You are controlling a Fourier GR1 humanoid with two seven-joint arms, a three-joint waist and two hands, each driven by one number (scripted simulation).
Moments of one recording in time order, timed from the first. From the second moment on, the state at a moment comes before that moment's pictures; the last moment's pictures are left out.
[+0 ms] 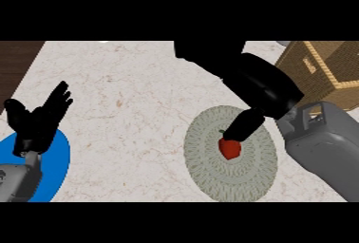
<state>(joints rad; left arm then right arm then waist) -0.20 0.48 -0.10 -1.34 0.32 0.15 0.15 -0.84 -0.54 0.56 -1.62 0.23 0.23 0.36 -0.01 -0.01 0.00</state>
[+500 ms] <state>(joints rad) -0.21 0.47 -0.09 -1.33 0.31 0.13 0.15 -0.94 -0.68 0.42 -1.64 -0.06 0.67 0.58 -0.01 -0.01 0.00</state>
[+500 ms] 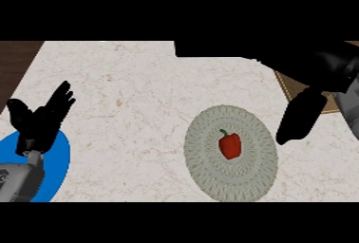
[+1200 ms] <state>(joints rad) -0.19 0.44 -0.05 -1.36 0.28 0.10 0.16 -0.58 -0.70 0.17 -1.76 -0.06 0.74 0.36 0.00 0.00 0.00</state>
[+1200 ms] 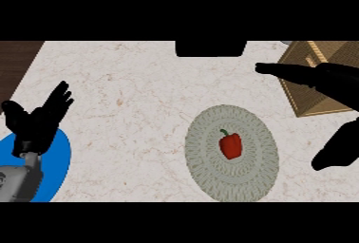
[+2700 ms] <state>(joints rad) -0.19 0.36 0.05 -1.39 0.18 0.03 0.20 -0.42 -0.29 0.30 -1.22 0.66 0.38 -0.19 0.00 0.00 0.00</state>
